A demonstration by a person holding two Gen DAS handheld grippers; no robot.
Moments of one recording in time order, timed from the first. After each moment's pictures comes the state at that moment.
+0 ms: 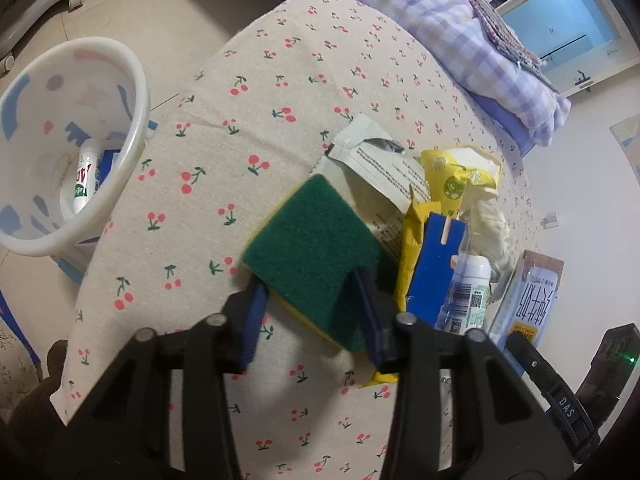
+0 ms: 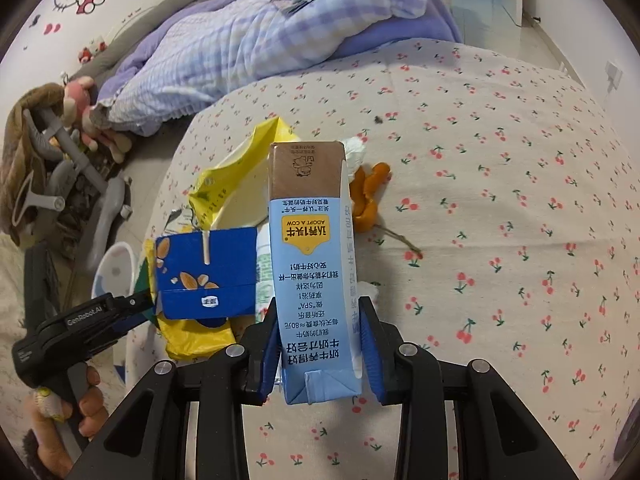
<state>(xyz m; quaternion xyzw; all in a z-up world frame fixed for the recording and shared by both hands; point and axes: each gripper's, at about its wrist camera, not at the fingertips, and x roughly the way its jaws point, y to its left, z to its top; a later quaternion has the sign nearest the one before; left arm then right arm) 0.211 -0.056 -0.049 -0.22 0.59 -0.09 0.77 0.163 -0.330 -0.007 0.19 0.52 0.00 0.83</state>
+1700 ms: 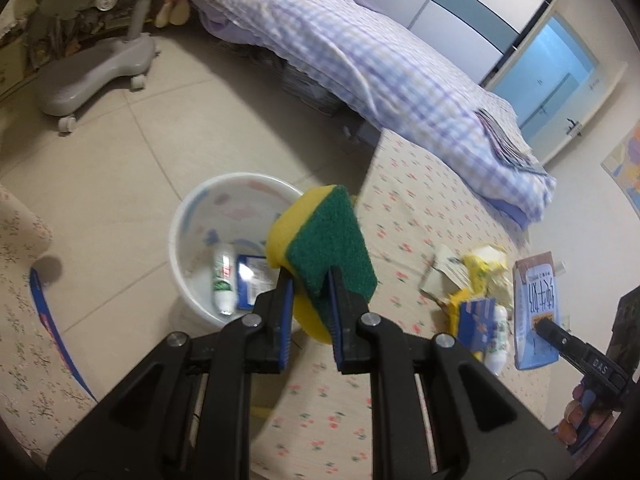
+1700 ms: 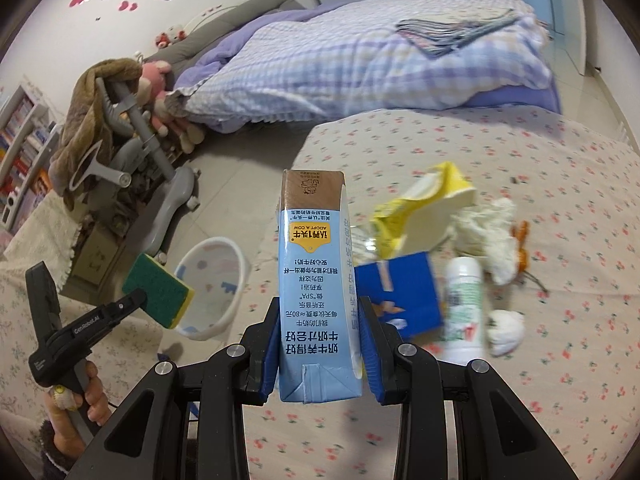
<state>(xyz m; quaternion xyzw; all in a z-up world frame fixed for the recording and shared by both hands) 0.172 0.113 0.021 -0.20 0.45 -0.03 0.87 0.179 -0.207 0.052 0.16 0.47 0.11 0.86</state>
